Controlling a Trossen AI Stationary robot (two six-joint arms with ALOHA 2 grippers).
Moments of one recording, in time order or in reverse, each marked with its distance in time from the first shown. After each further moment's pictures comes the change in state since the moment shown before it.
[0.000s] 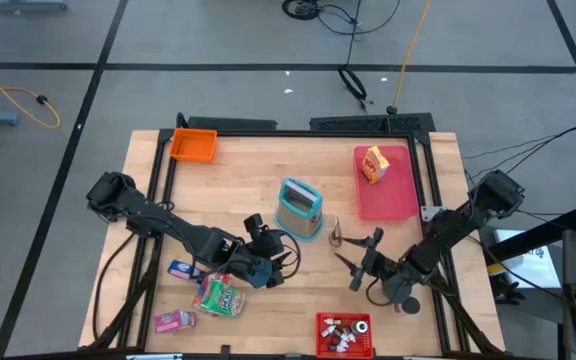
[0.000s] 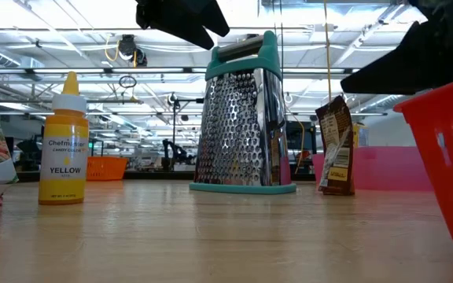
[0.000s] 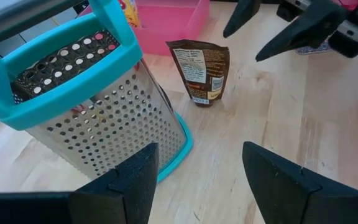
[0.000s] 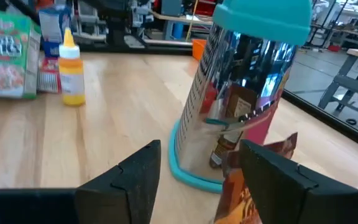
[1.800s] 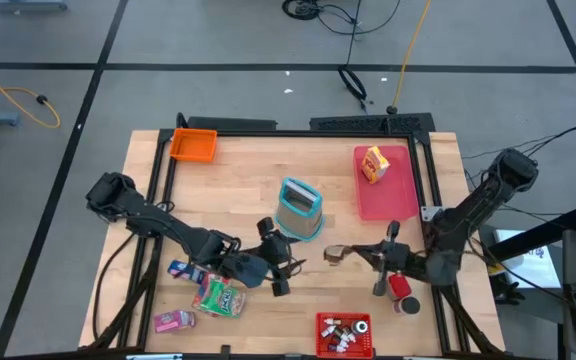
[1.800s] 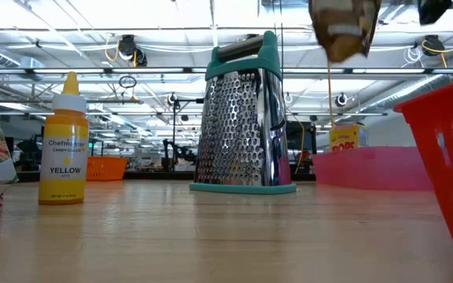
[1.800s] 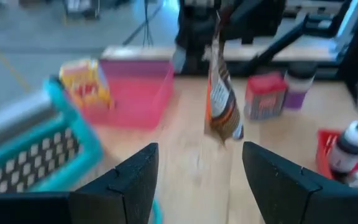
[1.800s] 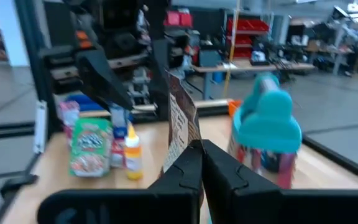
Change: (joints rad) left arm -0.017 0.000 0.000 0.364 0.002 0.268; right arm 0.112 -0.351 -0.001 0.173 -0.033 -0.330
